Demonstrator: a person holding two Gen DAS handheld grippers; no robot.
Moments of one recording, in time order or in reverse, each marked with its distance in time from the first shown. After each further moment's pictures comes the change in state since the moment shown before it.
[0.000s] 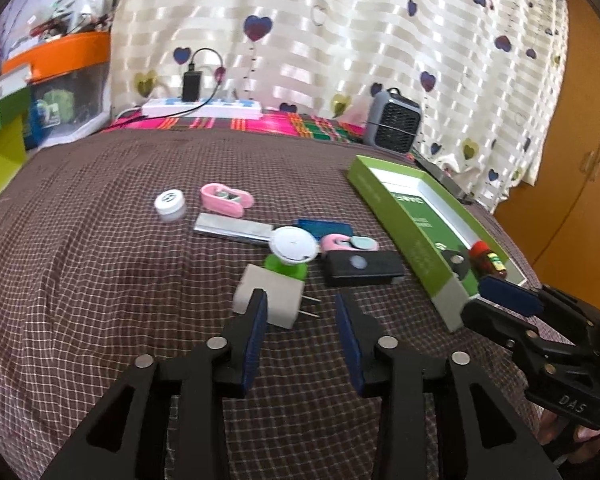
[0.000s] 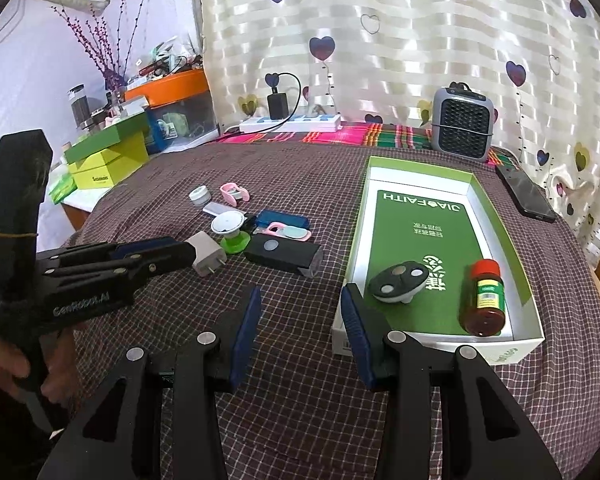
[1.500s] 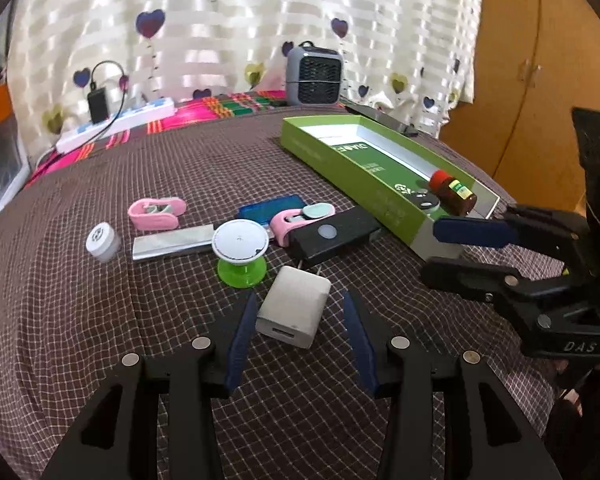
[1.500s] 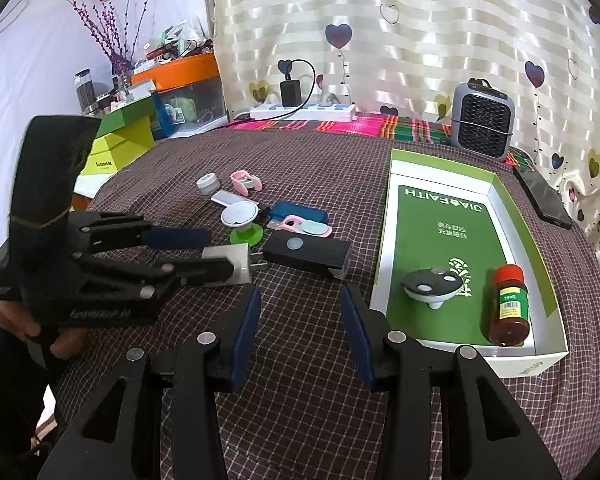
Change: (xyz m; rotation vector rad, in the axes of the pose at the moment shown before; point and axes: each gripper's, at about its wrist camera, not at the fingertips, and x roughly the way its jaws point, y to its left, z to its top) left arm 0.026 -0.012 0.006 0.334 0.110 -0.179; right arm 0.020 0.011 0.004 -0.031 0.038 0.014
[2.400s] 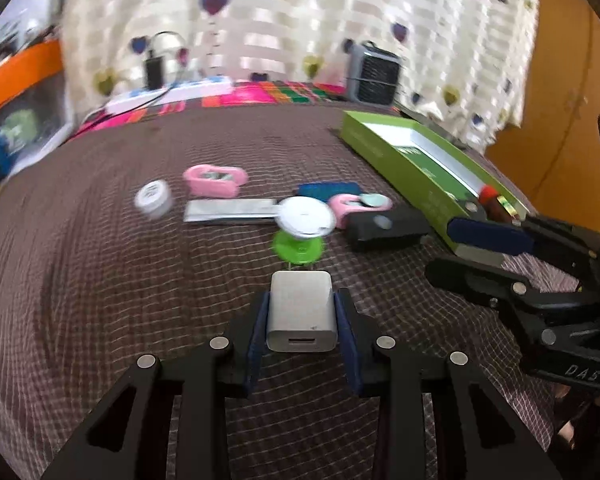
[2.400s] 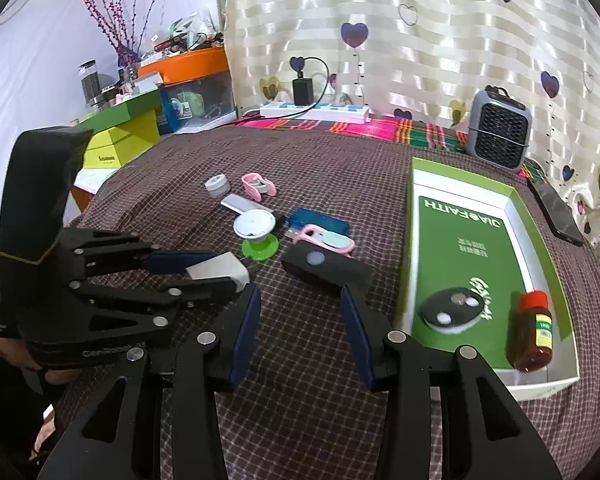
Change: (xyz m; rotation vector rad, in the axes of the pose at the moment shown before) left arm -0.006 0.025 -0.014 -0.186 0.016 0.131; right arm 0.017 0.015 0.013 -0.040 0.010 0.020
